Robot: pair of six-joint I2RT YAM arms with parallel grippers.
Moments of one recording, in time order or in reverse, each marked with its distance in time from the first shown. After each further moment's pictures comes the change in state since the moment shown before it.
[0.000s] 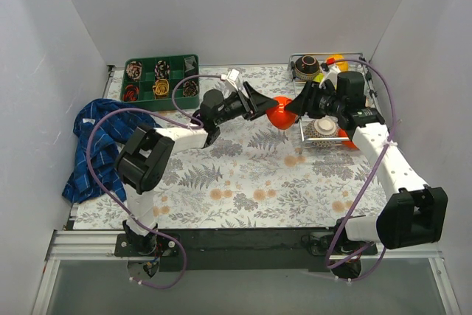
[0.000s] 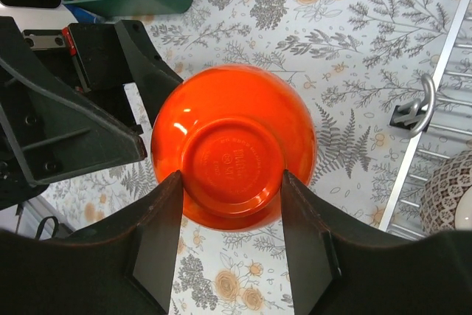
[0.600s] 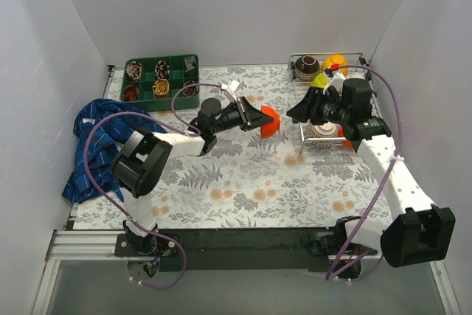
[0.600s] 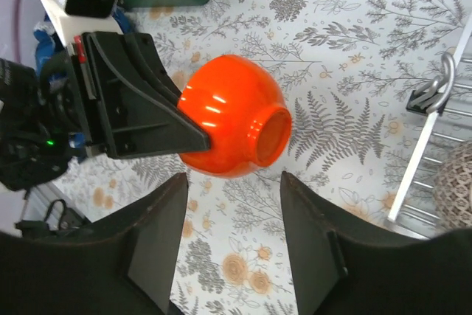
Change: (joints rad) left arm -0.013 -0.038 -0.128 0.055 0.060 -0.013; right arm 0.000 -0.110 -0.076 0.005 -0.043 0.015
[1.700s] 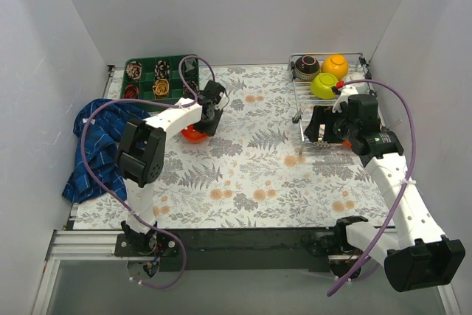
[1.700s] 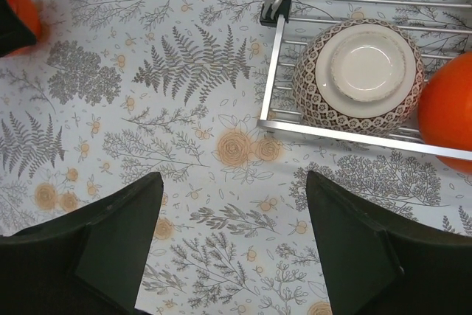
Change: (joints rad) left arm 0.113 0.098 0.484 -1.612 -0.777 1.109; right arm 0.000 -0.183 -0.034 -0.330 0.346 -0.245
